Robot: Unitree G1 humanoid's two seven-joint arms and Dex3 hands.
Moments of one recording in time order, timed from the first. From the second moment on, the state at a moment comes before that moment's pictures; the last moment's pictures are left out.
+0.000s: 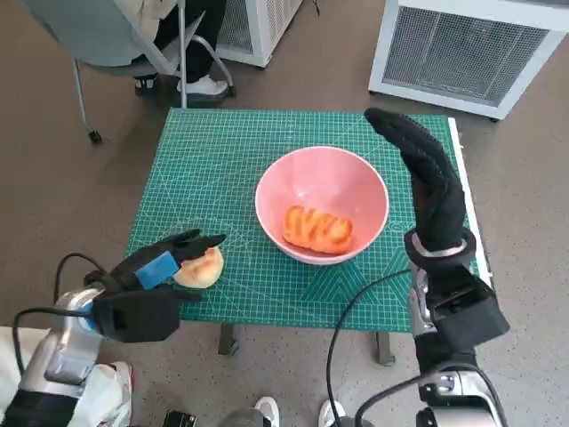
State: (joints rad) left arm -0.22 0.67 -0.13 0.17 0.36 -0.10 -0.50; right arm -0.66 -0.11 -0.04 0.62 0.08 -1.02 0.18
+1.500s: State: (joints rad) left arm -0.44 0.58 -0.04 -0.01 0.34 -0.13 -0.31; right arm -0.66 -0.11 -0.04 0.62 0.08 -1.01 0.18
